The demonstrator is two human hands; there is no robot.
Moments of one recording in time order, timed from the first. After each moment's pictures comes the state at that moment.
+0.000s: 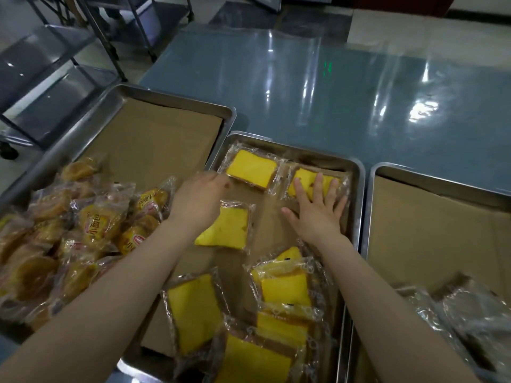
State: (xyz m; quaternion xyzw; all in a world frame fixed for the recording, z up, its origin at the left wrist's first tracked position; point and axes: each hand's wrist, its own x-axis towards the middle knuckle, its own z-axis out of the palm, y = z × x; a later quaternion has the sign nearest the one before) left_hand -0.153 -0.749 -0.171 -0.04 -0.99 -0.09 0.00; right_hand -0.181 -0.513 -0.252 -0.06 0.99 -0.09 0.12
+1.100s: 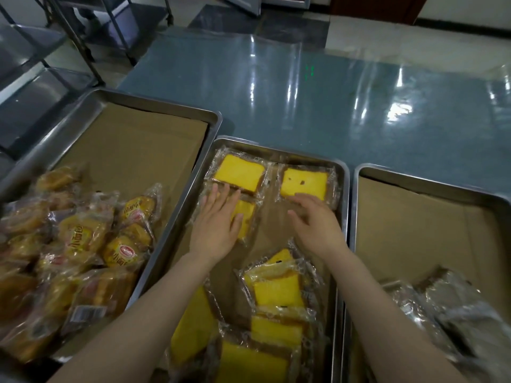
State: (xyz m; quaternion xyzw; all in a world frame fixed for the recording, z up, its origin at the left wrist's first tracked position) left_hand -0.132 -0.717 -0.227 -0.06 -0.97 -0.22 -0.01; right_hand -0.145 -0.497 -0.210 -0.06 0.93 -0.35 0.05
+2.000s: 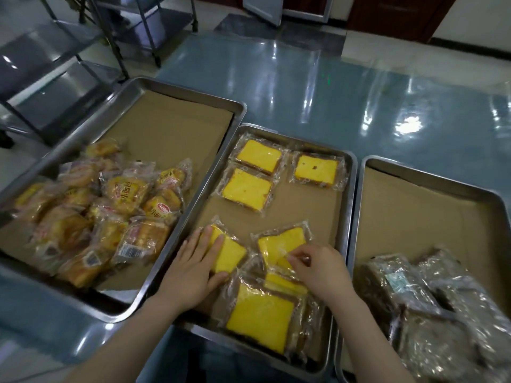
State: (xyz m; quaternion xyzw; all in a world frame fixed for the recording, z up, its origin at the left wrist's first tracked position) left_hand 0.030 -0.781 -0.244 -0.08 -0.98 -0.08 -0.13; right_hand -0.015 -0.504 -0.202 -0.07 0.96 -0.26 0.11
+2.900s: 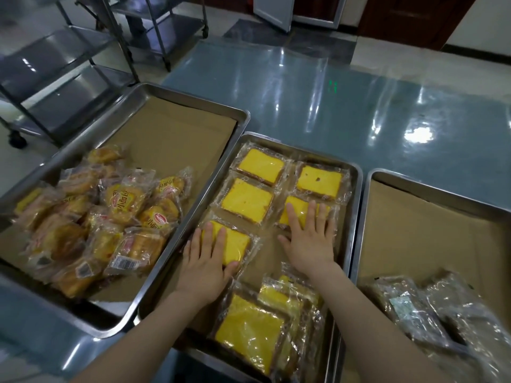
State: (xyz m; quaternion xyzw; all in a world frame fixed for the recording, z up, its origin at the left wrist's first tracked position) left_hand -0.006 -0.749 -0.256 0.04 -0.99 -0.10 -0.13; right_hand -0.096 -0.528 -0.240 -0.11 0.99 -0.04 0.11
